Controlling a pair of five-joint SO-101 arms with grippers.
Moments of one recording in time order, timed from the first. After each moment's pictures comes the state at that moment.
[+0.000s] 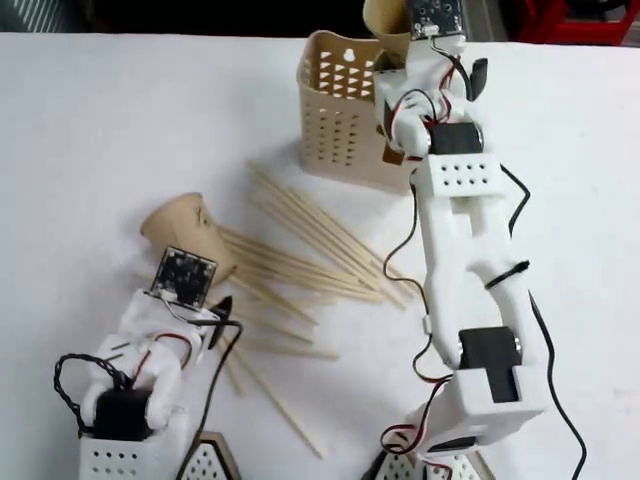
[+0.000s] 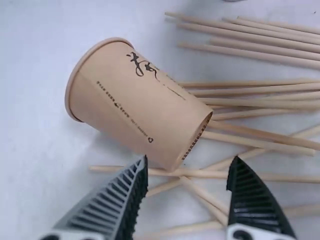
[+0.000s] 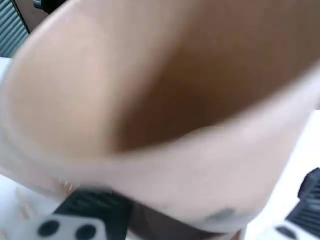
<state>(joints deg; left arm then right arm) -2.9 -103.7 89.8 65.9 -18.5 -8.3 5.1 -6.1 38.6 6.3</state>
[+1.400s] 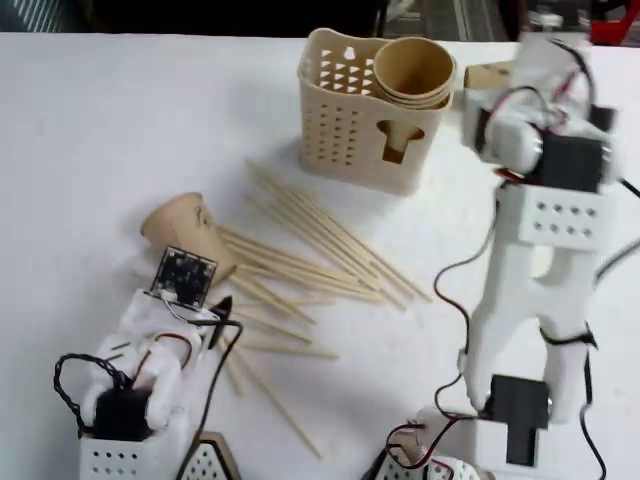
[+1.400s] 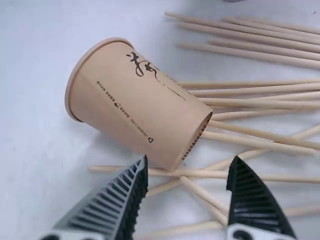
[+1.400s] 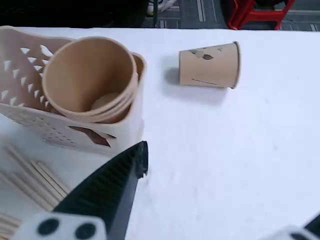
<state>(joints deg) -2.9 -103.7 89.8 65.9 -18.5 5.9 -9.2 -22.7 81.8 6.5</state>
